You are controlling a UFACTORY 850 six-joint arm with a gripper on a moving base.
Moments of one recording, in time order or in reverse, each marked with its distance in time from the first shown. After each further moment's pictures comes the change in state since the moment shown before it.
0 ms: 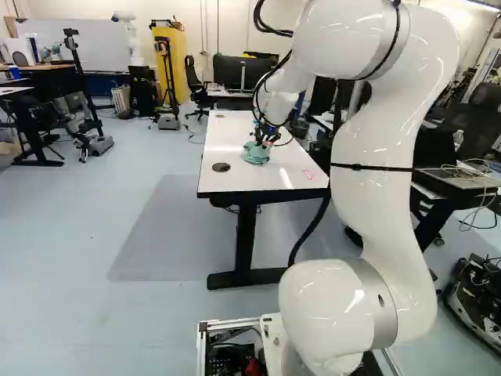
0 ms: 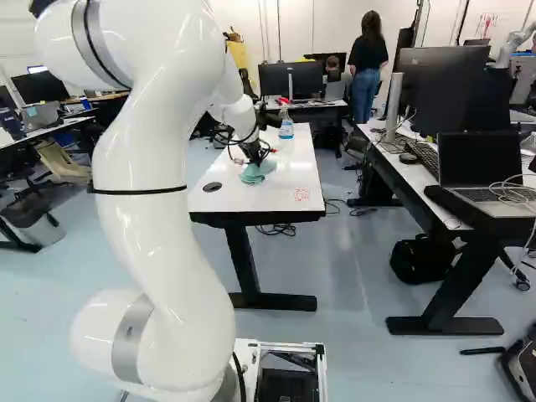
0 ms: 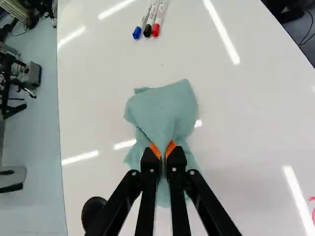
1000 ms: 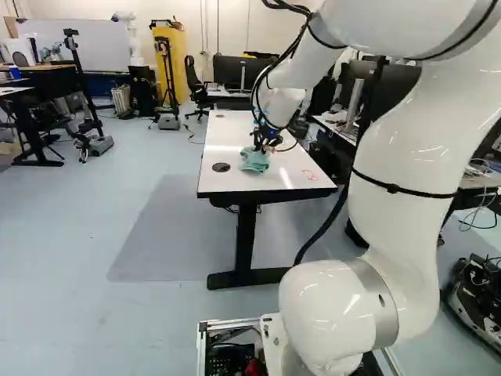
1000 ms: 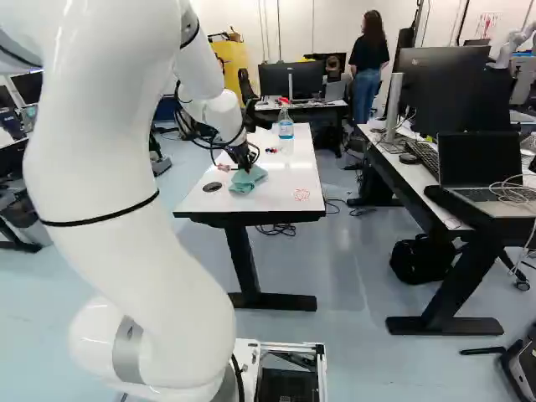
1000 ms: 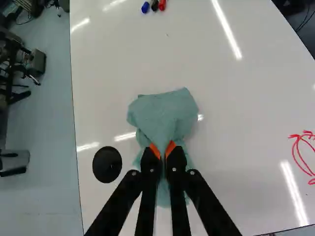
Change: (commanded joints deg) arm 2.0 14.3 15.6 0.0 0.0 0.0
